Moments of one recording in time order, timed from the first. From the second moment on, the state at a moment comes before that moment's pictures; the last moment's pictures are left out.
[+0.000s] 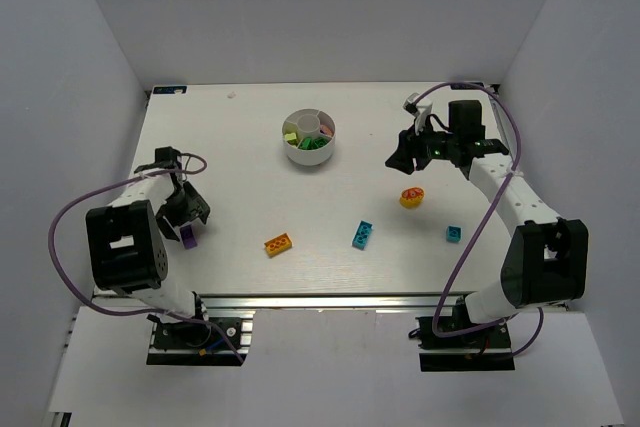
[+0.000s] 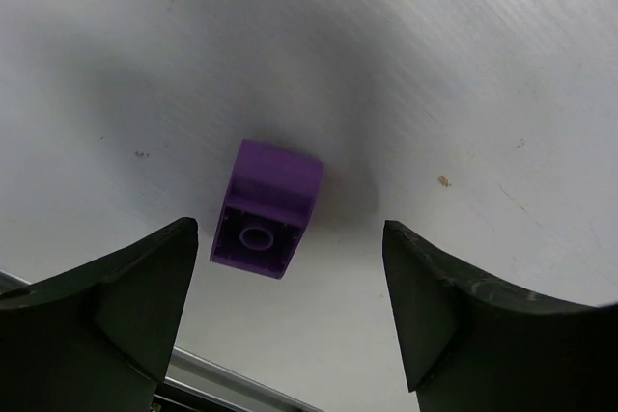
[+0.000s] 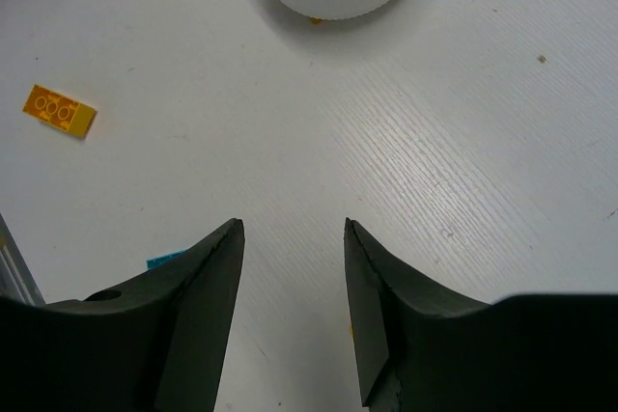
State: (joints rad) left arm 0.17 1.58 0.96 -0.77 -0.18 -0.51; right arm 0.16 1.48 1.14 -0.37 -0.77 -0.32
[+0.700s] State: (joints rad) left arm 0.21 1.55 0.93 -0.65 0.15 -0.43; right arm 0.12 1.48 1.14 -0.37 -0.80 -0.31
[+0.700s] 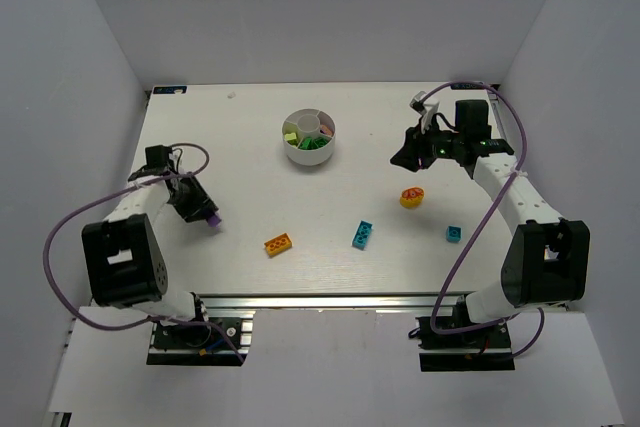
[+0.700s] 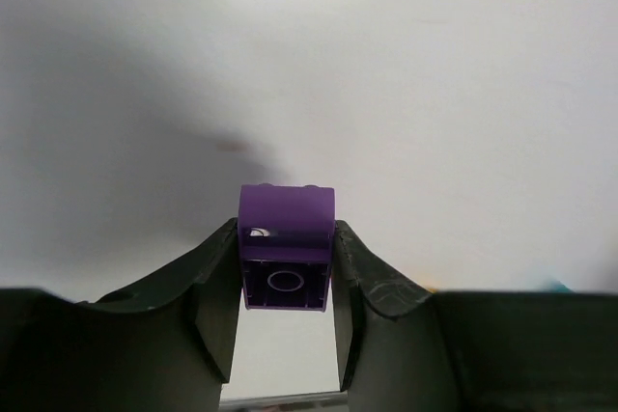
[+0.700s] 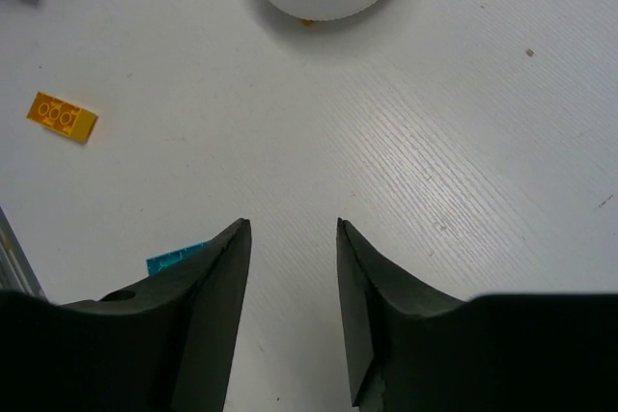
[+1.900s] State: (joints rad) left arm -0.48 2.28 2.08 -0.32 0.23 -0.18; right arm 0.12 1.50 1.14 -0.35 -0.73 -0.31
